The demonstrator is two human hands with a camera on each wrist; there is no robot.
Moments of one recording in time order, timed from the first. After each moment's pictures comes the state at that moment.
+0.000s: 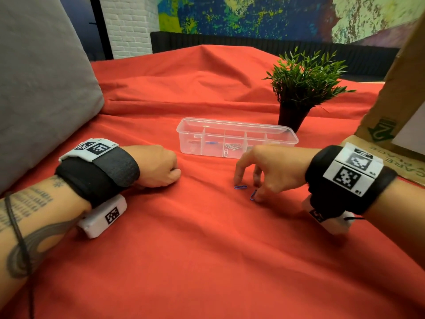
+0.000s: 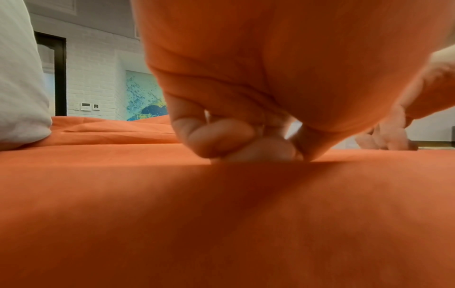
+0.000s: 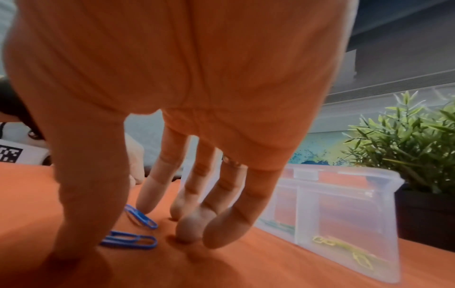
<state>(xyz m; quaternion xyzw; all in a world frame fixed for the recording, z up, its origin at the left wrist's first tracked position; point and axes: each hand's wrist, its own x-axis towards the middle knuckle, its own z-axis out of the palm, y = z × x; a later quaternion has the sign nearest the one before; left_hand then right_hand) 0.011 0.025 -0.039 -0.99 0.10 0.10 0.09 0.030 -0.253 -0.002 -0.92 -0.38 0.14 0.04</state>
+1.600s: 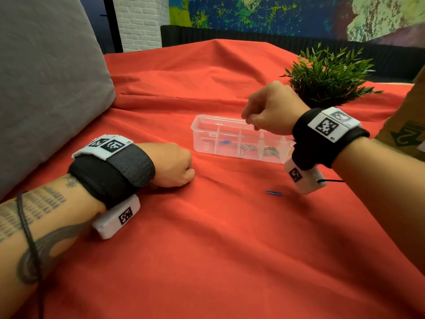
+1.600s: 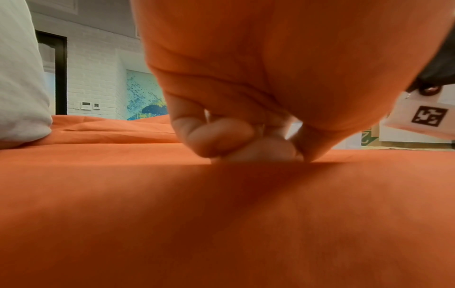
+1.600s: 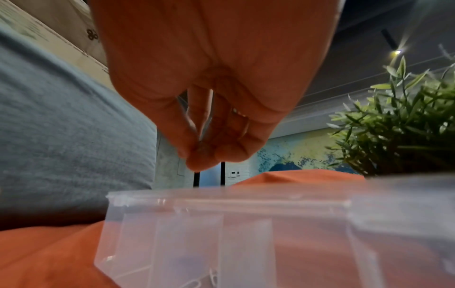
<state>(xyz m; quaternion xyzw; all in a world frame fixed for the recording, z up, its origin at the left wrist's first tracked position) 0.005 0.020 -0.033 -0.99 0.11 0.10 0.09 0.098 -0.206 0.034 -0.92 -0.30 -0.12 0.24</state>
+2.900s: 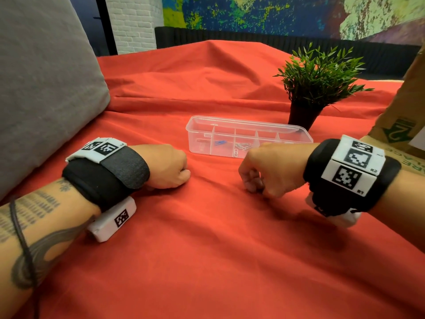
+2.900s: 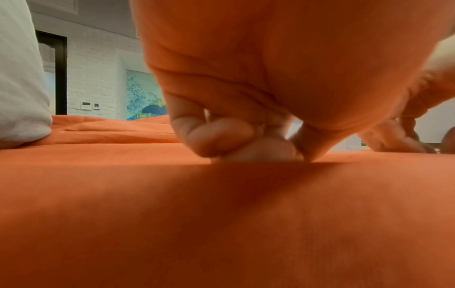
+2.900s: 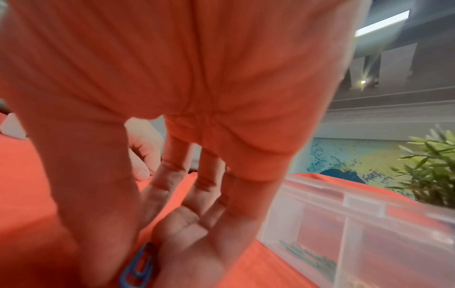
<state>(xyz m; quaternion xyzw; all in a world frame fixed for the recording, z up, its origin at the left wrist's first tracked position) 0.003 0.019 -0.030 -0.99 0.09 0.12 0.09 0.028 -0.222 0.008 -0.91 -0.39 0.15 -0.06</state>
